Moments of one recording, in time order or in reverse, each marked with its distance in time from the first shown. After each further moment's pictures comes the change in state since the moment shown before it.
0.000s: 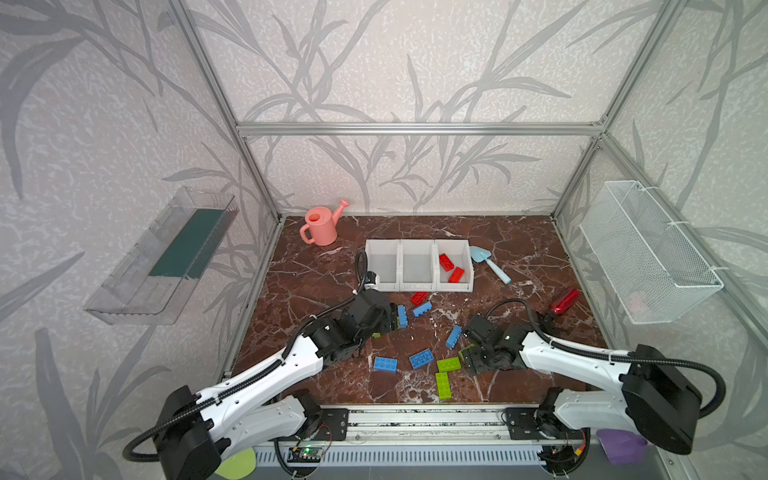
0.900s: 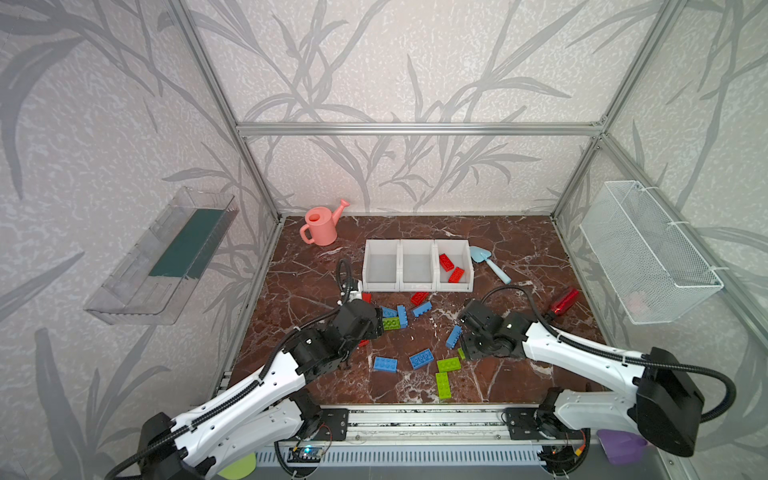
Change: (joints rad) left arm 0.000 -0.185 -0.079 -0.118 -0.109 -0.057; right arm -0.013 -0.046 0.191 -0.079 0.014 -0.051
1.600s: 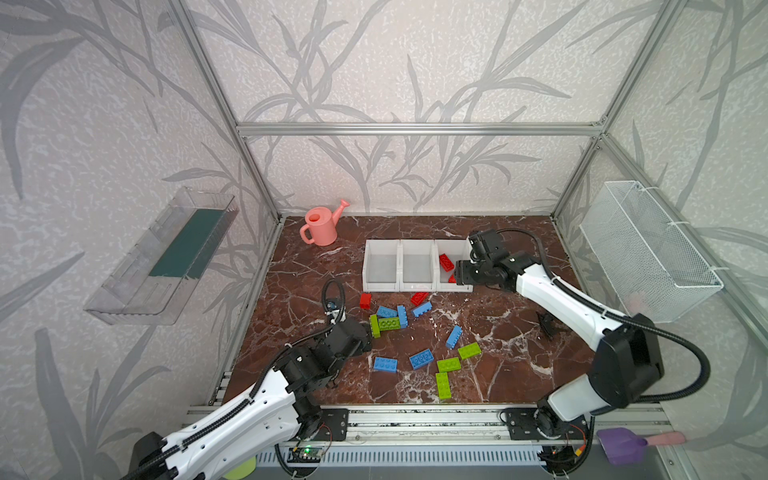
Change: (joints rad) left arm 0.000 -0.124 -0.170 -0.107 -0.090 -0.066; right arm -0.352 0.375 0.537 0.101 -0.132 -0.132
